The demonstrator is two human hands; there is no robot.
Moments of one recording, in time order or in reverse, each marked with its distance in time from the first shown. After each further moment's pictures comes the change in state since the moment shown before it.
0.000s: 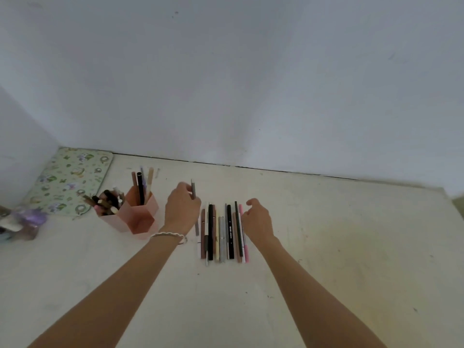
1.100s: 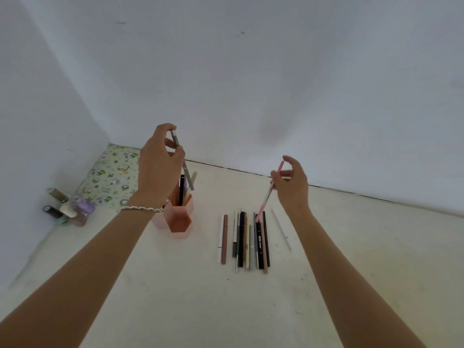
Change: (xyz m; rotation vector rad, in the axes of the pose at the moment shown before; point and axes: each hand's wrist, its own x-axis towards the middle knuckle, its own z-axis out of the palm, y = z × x) left_hand 0.032 0.006 -0.145 -0.174 0.401 0.332; right_hand 0.018 -0.098 -0.047 0.507 0.193 -0.239
